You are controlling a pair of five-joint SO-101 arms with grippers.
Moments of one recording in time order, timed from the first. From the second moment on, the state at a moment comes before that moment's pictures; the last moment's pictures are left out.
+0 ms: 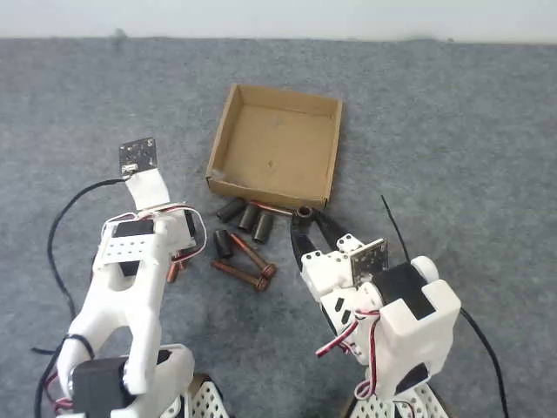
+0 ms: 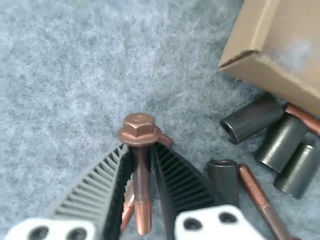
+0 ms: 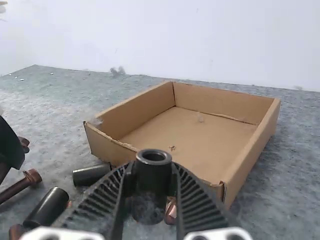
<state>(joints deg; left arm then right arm) -12.0 -20.4 59.6 40.6 14.2 -31.1 17.0 91.8 -93.8 -6.1</state>
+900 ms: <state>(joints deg) 11.1 -43.8 59.6 28.1 14.0 -31.2 17.0 91.8 -92.3 -6.1</state>
